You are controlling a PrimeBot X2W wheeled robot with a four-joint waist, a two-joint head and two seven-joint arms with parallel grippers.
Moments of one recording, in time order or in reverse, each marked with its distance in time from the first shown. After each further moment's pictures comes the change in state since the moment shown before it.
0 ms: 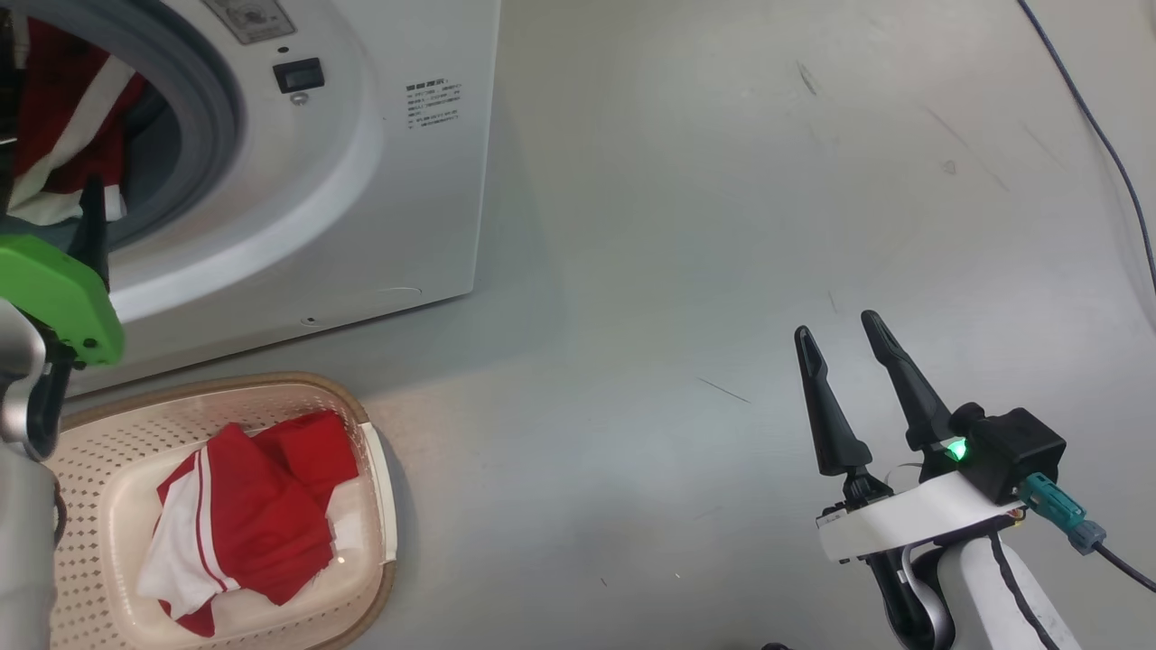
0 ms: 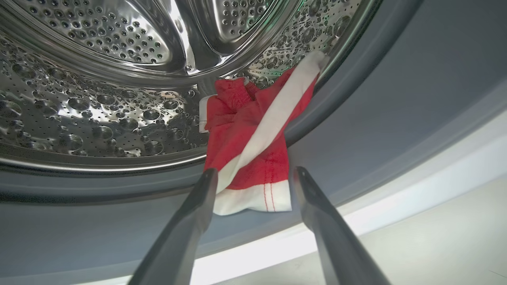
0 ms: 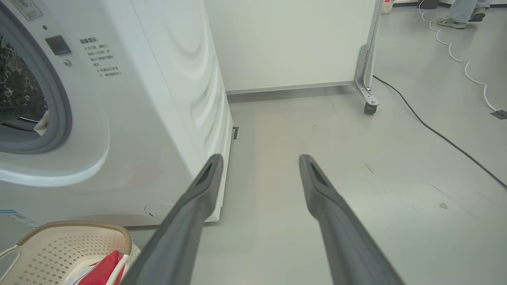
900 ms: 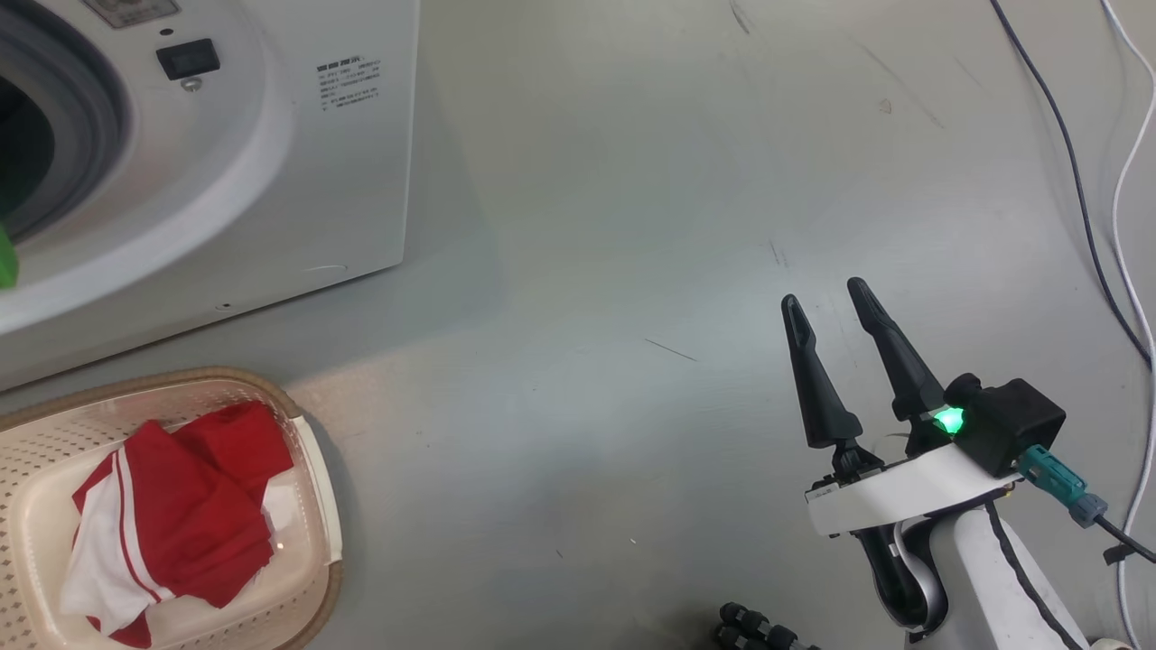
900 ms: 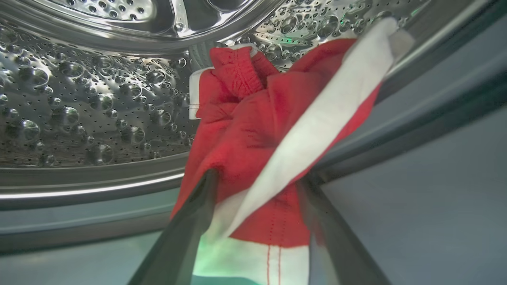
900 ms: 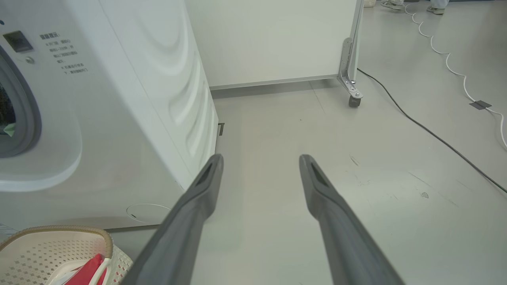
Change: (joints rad) left arm -0.209 0.073 0.020 0.183 0.008 0.021 0.126; right arm -0.059 0.005 0.021 0.000 0.034 0.000 0.000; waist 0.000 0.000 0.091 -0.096
